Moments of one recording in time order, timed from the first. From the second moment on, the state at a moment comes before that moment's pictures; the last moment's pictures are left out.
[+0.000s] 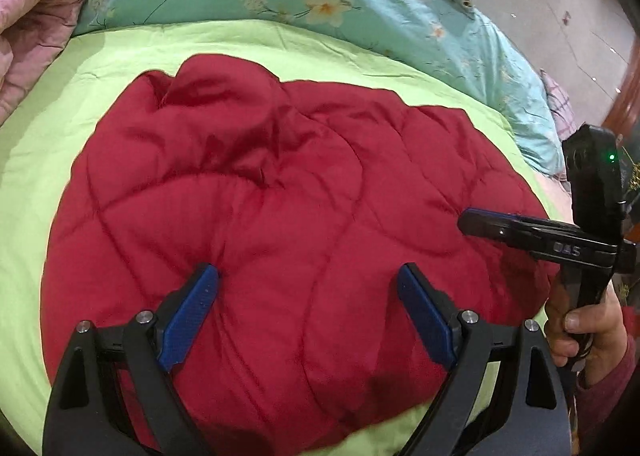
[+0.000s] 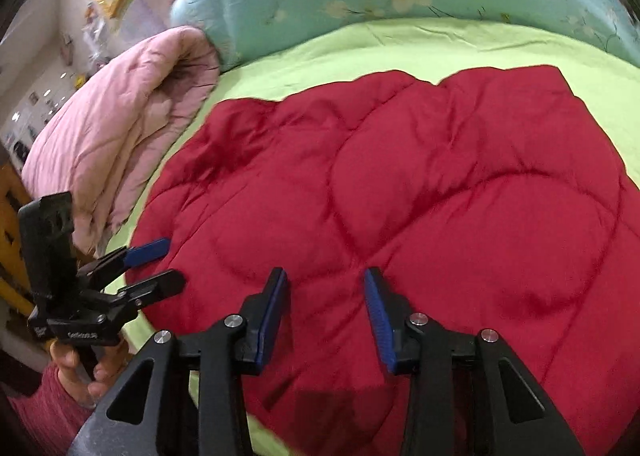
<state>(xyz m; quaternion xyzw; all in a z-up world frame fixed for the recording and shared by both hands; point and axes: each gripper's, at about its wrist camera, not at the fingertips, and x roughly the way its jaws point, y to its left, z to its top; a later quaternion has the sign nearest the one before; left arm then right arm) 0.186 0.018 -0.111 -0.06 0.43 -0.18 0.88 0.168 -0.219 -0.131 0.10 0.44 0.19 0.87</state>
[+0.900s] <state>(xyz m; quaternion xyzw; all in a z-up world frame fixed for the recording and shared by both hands) 0.378 0.066 -0.170 -0.16 0.54 -0.04 0.83 0.274 -0.359 -0.175 0.23 0.45 0.00 0.86</state>
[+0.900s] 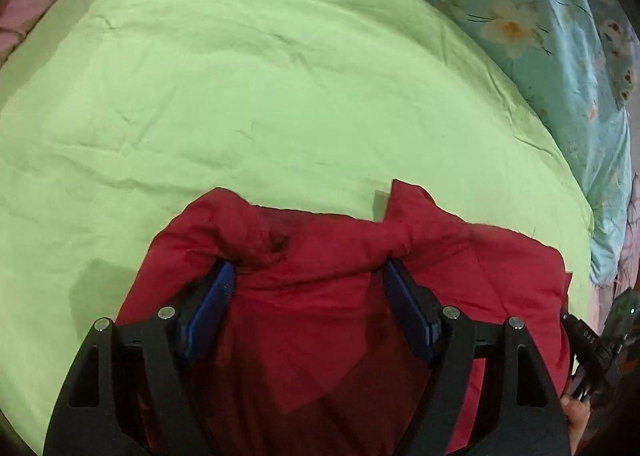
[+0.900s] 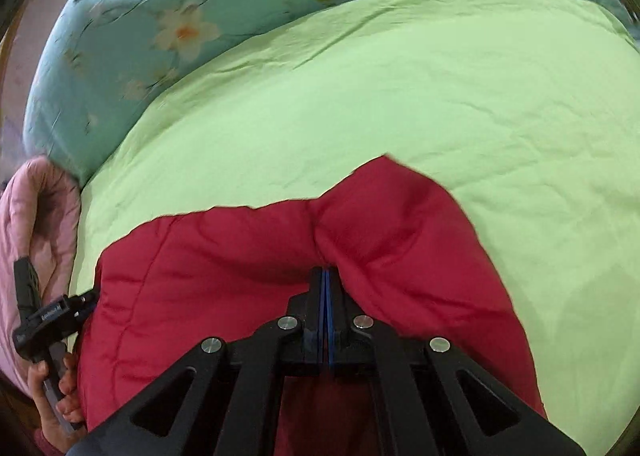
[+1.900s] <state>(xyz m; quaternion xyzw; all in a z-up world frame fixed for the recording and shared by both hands) 0.150 0.030 -0.115 -0.06 0.45 -0.09 0.88 0.082 -0.272 -0.134 0.05 0.40 0.07 0.91</state>
